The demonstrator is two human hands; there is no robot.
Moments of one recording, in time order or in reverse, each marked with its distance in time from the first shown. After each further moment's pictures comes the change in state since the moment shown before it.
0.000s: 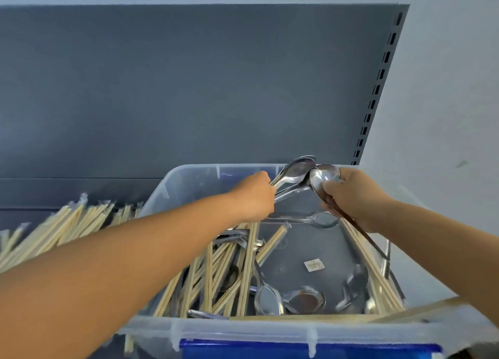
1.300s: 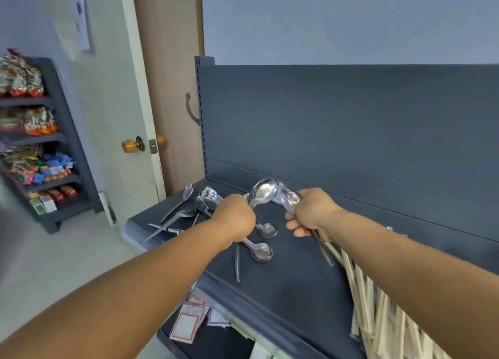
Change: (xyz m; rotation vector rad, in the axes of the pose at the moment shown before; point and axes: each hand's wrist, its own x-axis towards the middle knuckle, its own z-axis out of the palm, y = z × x) left_hand -0.264 -0.459 -0.310 -0.258 0.504 -0.652; right_hand -0.181 -0.287 0.565 -0.100 -0.601 -0.212
